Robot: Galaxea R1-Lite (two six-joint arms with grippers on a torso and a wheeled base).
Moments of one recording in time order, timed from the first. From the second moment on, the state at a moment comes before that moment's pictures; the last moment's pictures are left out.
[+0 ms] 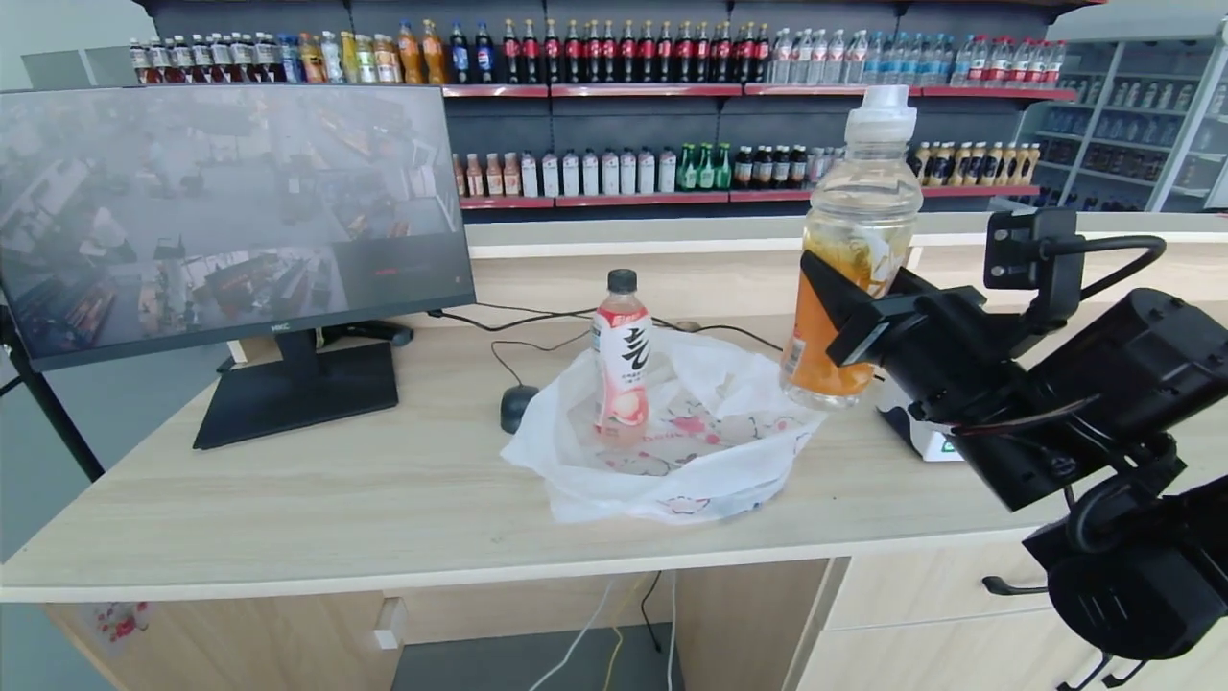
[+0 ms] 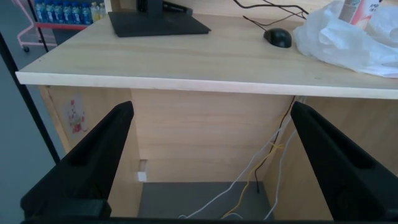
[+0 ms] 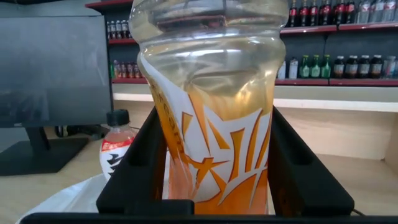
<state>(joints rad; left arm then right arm) 0.00 0.00 0.00 0.00 0.00 0.00 0.47 1.81 -0.66 -1.57 -0.08 0.00</state>
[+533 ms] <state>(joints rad) 0.00 0.00 0.00 0.00 0.00 0.00 0.55 1.85 -0.67 -1.57 -0.08 0.03</state>
